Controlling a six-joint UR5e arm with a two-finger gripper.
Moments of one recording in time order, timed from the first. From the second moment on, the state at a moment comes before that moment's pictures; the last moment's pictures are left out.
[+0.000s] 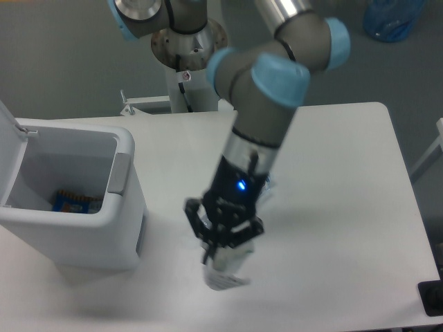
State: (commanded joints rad) arm 2.45 -1.82 -1.43 -0.83 0.82 0.39
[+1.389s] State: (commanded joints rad) arm 2.35 -1.63 -1.68 -0.82 0.75 0.49
